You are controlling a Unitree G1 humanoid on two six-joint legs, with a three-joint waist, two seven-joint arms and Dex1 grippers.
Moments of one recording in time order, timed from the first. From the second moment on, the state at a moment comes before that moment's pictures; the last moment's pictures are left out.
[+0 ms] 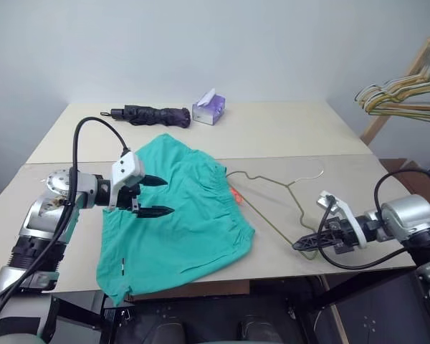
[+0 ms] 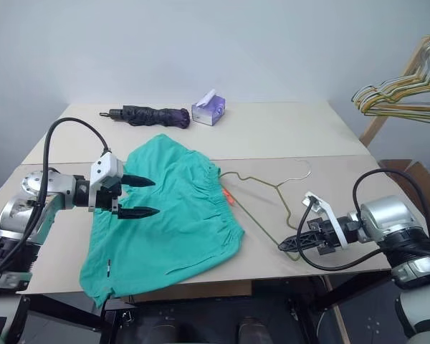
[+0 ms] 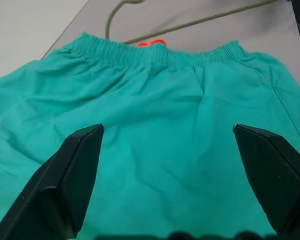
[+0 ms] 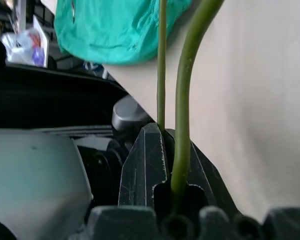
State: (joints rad) left arm -0.51 0.81 -0.08 0.13 -0.31 0.35 -1.28; right arm -0.62 -0.95 0.45 0.36 0.55 1.22 1.51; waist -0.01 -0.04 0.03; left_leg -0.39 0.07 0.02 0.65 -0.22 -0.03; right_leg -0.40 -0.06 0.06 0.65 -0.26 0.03
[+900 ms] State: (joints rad) left arm -0.46 0.78 -0.08 0.09 -0.28 0.33 -1.21; right arm -1.08 -0.70 0.86 0.96 0.42 0.88 1.55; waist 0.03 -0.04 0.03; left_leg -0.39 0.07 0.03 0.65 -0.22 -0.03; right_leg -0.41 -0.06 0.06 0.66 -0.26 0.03
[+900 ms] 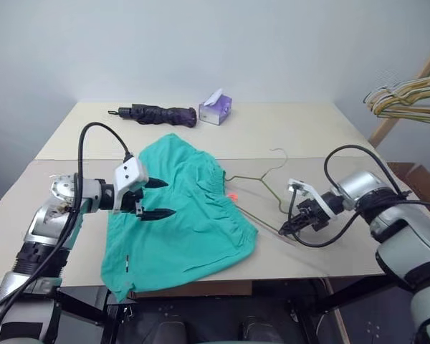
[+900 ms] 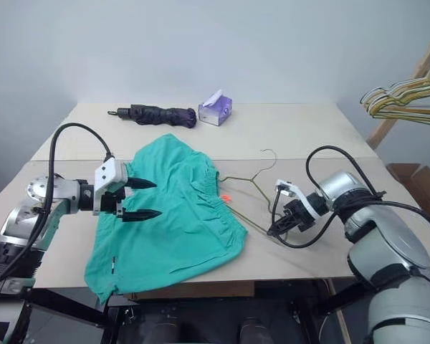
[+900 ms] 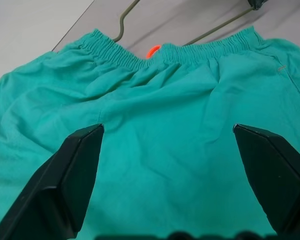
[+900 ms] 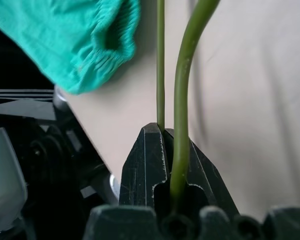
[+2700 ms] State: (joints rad) left arm -1.20 0.87 -0.30 0.89 -0.16 -0.02 -1.61; right arm -0.81 -0.46 0.39 0.39 -0.06 0.25 1.12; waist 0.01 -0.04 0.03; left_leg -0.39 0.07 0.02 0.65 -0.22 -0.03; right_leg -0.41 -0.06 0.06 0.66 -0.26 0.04
